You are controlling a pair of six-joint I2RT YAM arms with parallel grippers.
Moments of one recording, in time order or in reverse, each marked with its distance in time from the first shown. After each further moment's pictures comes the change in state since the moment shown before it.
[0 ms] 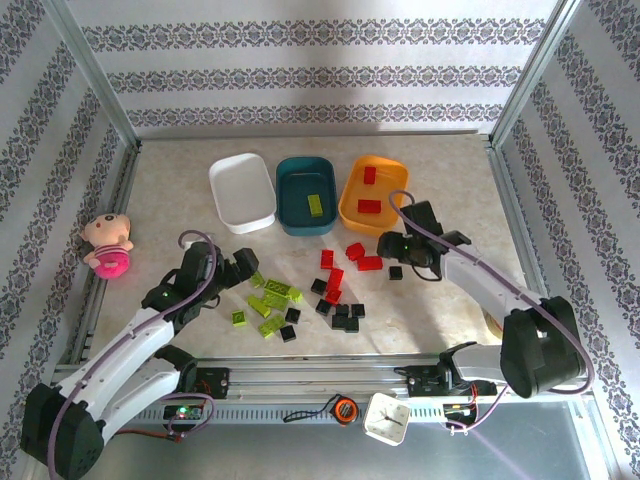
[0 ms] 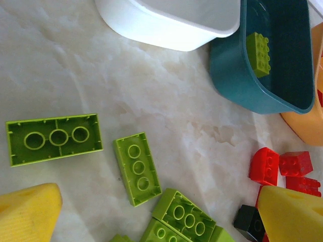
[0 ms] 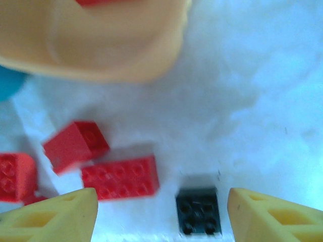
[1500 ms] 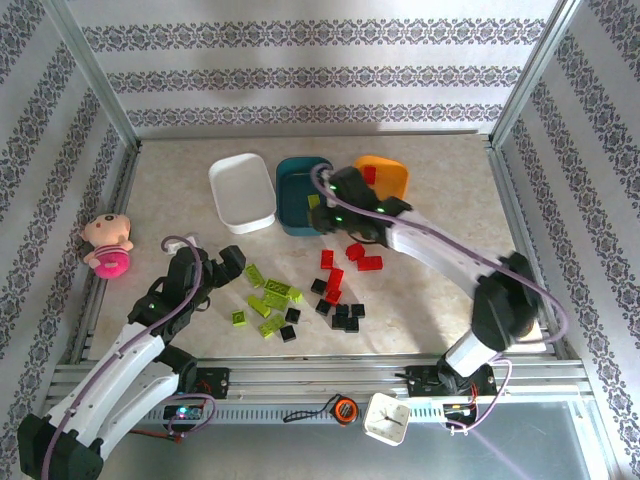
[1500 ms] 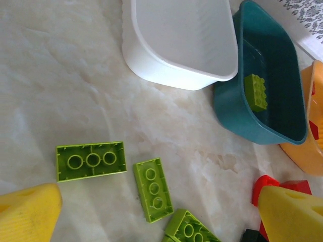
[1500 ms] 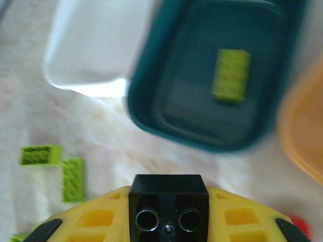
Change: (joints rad) left arm 0.027 -0.157 0.000 -0.083 -0.108 0.018; right arm 0.361 0.369 0.568 0.068 -0.069 -0.124
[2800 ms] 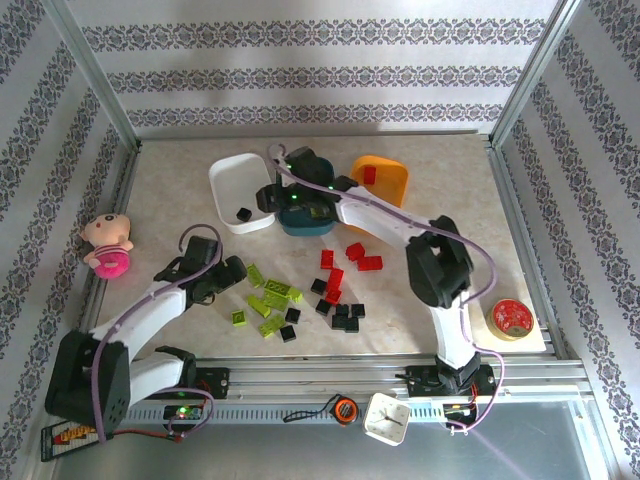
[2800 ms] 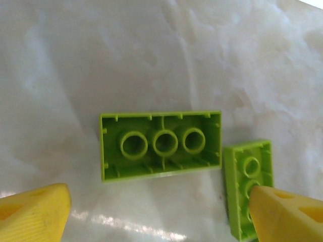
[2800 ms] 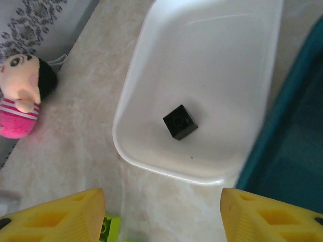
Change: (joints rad) left arm 0.157 0.475 0.016 0.071 0.155 0.064; right arm 0.005 0.354 0.327 0.138 -0.179 0.053
